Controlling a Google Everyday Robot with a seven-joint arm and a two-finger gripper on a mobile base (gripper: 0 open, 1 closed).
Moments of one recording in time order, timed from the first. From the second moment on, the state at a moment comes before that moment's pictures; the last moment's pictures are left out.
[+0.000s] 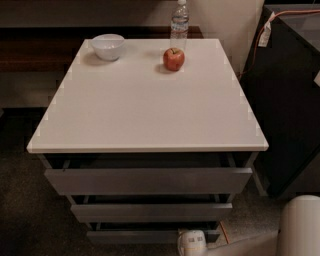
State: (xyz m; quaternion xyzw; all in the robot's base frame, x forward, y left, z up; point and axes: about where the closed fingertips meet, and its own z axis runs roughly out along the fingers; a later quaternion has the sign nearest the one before) arm 0.433 -0.130 0.195 -0.71 0.69 -0.12 0.13
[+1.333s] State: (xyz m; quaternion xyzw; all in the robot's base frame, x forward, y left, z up) arm 0.433 -0.130 0.198 -0.71 0.69 -0.12 0.13
